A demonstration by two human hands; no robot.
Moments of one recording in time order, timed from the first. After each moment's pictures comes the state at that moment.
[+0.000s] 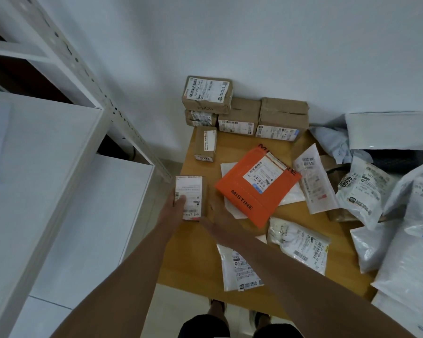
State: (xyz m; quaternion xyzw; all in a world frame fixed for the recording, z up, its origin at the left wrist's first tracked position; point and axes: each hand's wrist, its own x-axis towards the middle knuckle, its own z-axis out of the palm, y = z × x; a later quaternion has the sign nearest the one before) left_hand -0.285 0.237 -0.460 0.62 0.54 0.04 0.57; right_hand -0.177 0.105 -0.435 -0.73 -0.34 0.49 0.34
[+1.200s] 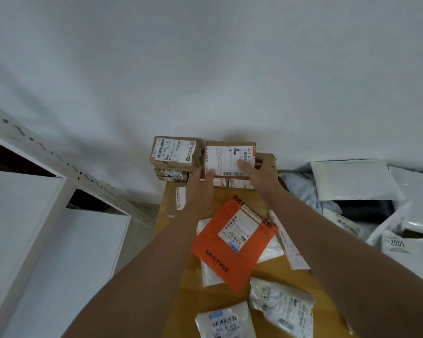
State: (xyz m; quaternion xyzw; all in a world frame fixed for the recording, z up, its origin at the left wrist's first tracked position) left_hand -0.037 0.266 -0.359 0.66 0.46 0.13 0.58; right_hand 0.088 0.160 -0.355 -0.80 -0.08 0.31 0.51
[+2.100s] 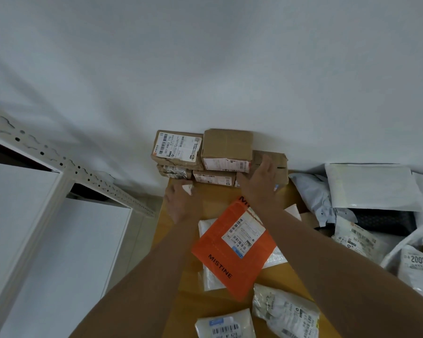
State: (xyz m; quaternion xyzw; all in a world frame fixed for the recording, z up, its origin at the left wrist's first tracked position) left_hand -0.059 0.291 -0.413 0.70 0.60 0.13 0.35; right_hand 0.076 0.191 -0.391 -0.90 -0.17 0.14 0.38
